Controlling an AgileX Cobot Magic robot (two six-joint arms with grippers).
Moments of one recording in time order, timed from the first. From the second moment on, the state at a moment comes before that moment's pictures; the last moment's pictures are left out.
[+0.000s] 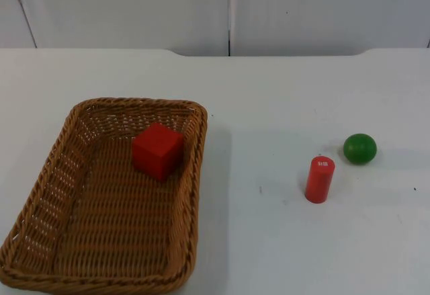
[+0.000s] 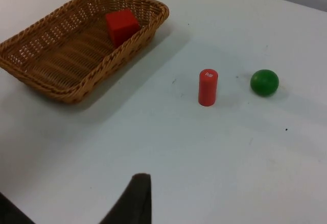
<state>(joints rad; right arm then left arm) 0.61 0.00 -0.52 0.00 1.08 0.00 -0.03 0.00 -0.50 0.01 1.07 0.04</state>
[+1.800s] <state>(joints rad) 0.61 0.00 -0.52 0.00 1.08 0.00 0.05 0.00 -0.50 0.00 1.07 0.04</state>
